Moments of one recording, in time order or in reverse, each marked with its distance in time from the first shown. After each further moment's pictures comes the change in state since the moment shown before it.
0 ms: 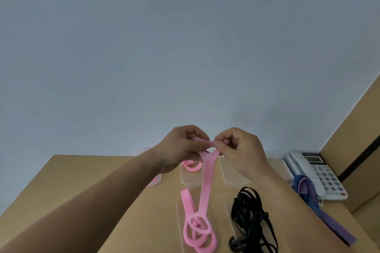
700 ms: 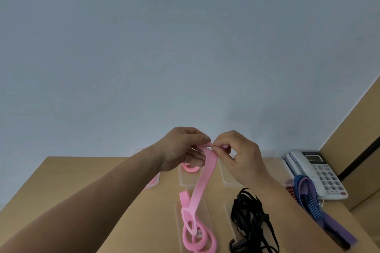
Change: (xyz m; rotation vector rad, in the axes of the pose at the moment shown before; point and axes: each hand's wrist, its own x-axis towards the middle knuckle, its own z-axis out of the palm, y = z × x) left_hand 0.019 0.003 -0.004 -0.072 -0.070 -0.150; right_hand 0.005 0.027 0.004 -0.313 0.066 -0.507
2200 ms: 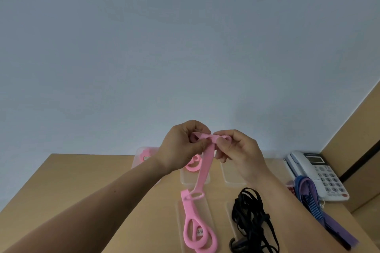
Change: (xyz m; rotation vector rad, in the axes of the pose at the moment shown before) left_hand -0.015 -0.013 0.006 0.264 0.208 0.467; right_hand 0.006 -0.022 -0.005 0.693 -0.063 0.603
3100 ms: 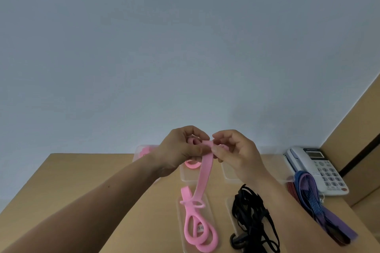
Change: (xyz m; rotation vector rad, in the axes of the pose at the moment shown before) left_hand -0.004 -0.001 0.000 -0.208 -0.085 -0.337; right_hand -0.008 0.009 -0.001 -0.102 0.006 0.000
